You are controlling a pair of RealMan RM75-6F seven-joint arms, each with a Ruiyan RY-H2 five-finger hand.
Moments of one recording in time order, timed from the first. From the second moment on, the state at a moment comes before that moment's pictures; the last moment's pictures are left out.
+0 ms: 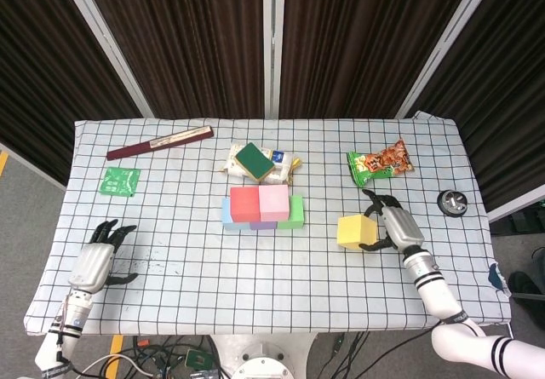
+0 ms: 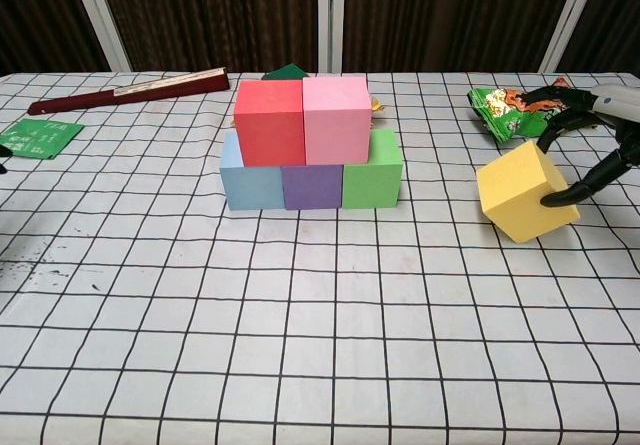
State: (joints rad) left arm -0.22 -1.46 0.00 -1.35 1.48 1.30 -0.08; right arm 0.54 -1.40 0.13 -1.48 -1.14 0.95 0.11
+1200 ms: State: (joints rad) left arm -0.22 -1.46 0.00 -1.35 1.48 1.30 -0.08; right arm 0.46 -1.32 0.09 -1.51 -1.24 1.00 0.08
